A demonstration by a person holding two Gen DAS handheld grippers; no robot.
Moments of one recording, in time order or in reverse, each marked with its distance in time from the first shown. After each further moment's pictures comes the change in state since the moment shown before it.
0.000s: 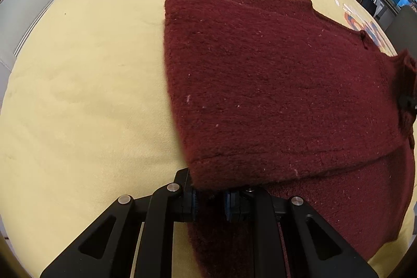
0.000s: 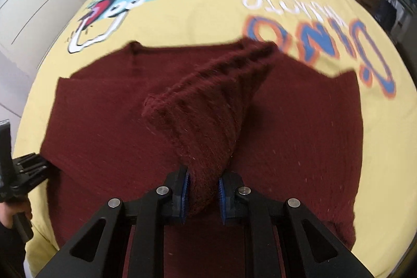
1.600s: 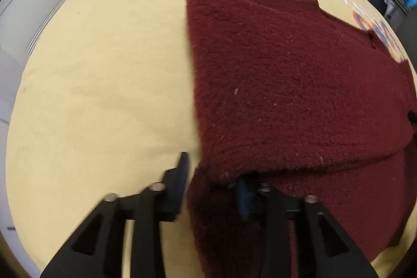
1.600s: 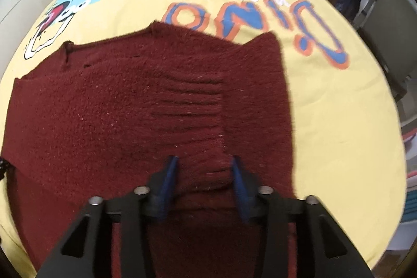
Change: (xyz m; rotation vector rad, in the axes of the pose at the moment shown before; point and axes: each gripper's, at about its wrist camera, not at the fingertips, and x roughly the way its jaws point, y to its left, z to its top) left arm -0.024 -0.011 -0.027 -0.037 0.015 0.066; right arm -0.023 -0.055 -0.029 0.034 -0.047 -0.217
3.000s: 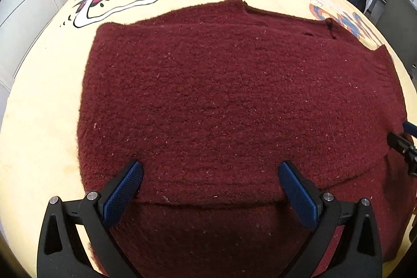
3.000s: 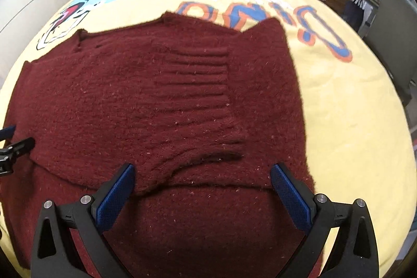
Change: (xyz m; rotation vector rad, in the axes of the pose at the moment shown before) left arm 0.022 -0.072 0.003 0.095 -0.112 -0.030; right arm 0.033 0.008 -0.039 -0.027 -0.072 0.053
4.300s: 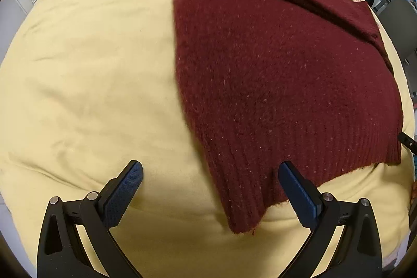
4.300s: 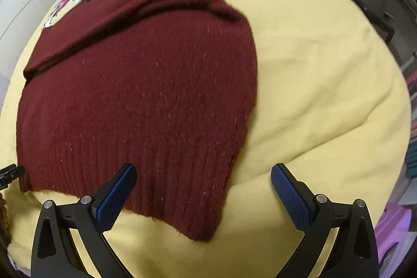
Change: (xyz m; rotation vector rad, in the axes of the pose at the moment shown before) left arm -0.082 0.035 -0.191 -0.133 0.197 -0.078; right arm -0.100 -0.046 -0.183 0.165 0.161 0.031
